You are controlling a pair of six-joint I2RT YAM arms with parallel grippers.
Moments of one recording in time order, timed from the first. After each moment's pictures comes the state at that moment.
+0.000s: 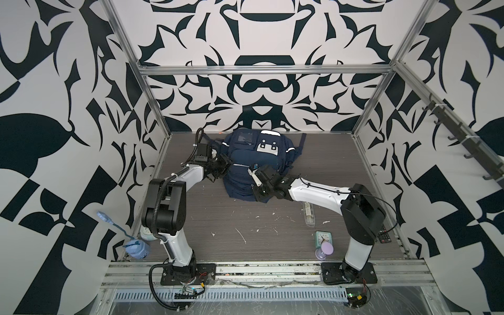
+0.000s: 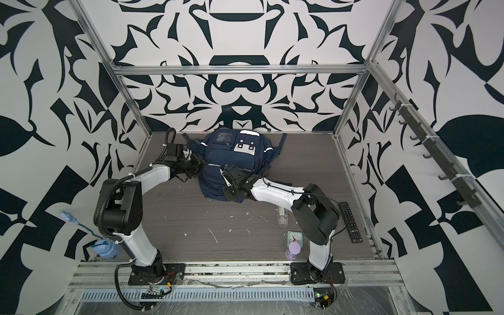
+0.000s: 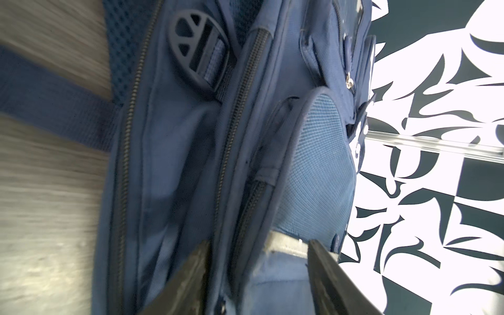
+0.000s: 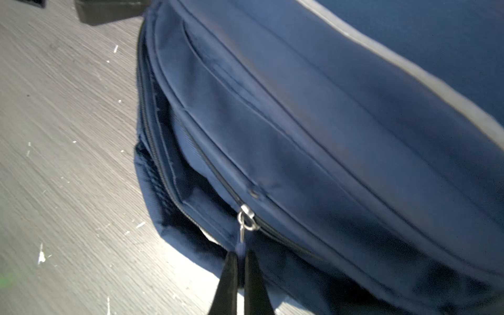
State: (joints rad) left arm -0.16 1.77 1.12 -0.16 0.53 -0.92; right arm 0.86 1.84 1.29 -0.36 -0.02 0.29
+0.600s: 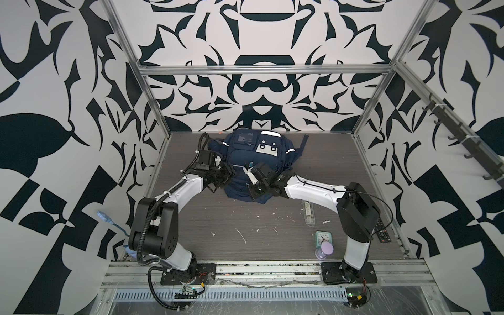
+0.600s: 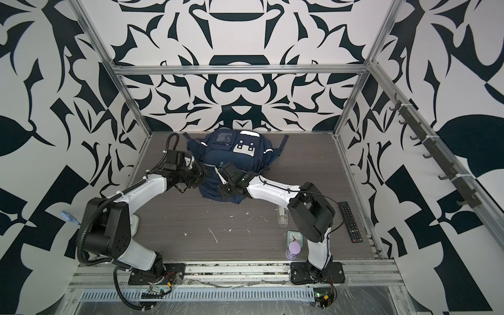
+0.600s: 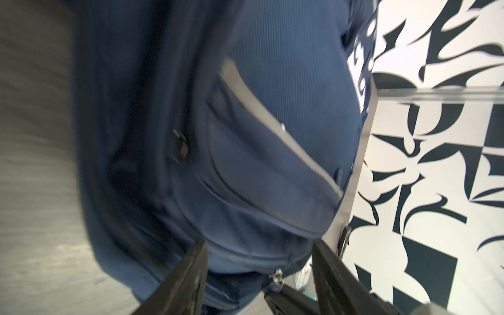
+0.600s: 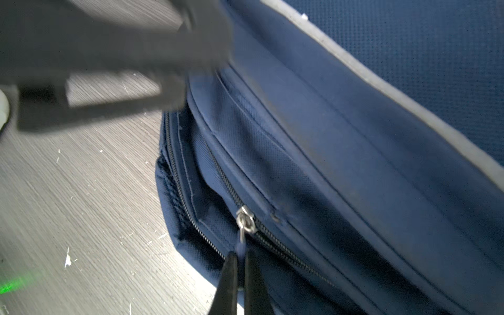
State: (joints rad) left arm -0.26 1.56 0.96 -0.26 0.51 -0.87; right arm 0.87 1.87 1.35 -0.37 -0.05 0.29
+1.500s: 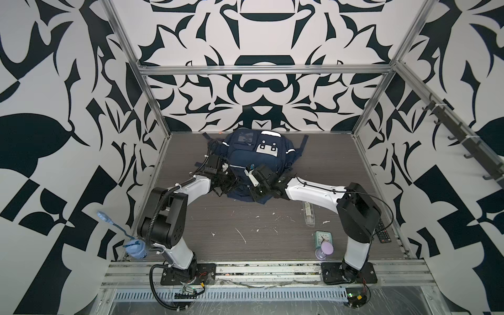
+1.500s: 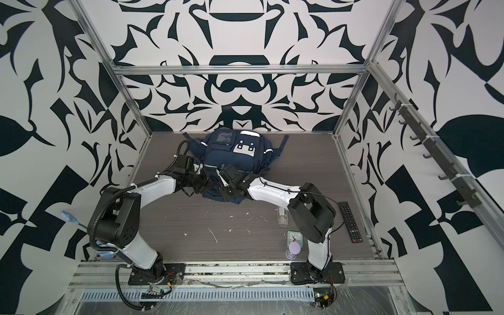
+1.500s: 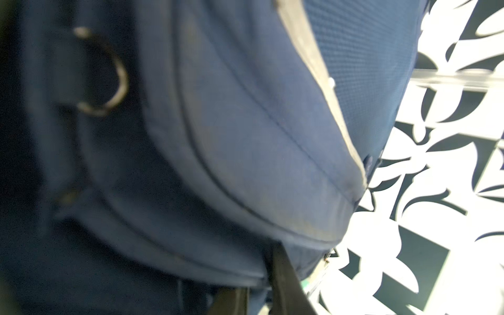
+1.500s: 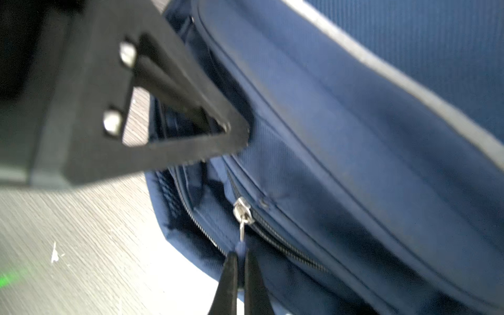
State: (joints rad) left arm -0.29 1.67 0.95 -0.18 0.57 -0.94; right arm 0.87 1.85 1.30 -0.36 -0.03 0.29
